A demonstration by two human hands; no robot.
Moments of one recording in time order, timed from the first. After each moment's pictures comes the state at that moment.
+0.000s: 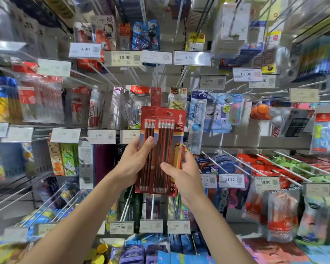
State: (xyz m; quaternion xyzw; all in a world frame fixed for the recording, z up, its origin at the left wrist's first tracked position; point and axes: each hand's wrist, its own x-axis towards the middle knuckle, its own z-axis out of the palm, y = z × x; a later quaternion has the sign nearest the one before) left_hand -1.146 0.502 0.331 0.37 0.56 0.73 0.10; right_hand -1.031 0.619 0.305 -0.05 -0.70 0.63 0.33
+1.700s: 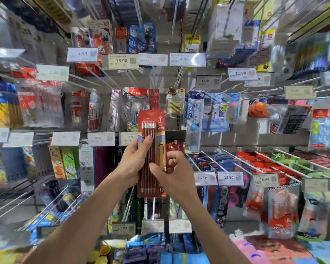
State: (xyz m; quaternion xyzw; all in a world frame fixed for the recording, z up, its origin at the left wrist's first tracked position) left_hand -1.140 0.508 0.335 0.32 0.55 0.77 0.11; right_hand -1.031 0.603 0.302 -0.08 -0.79 0.44 0.42
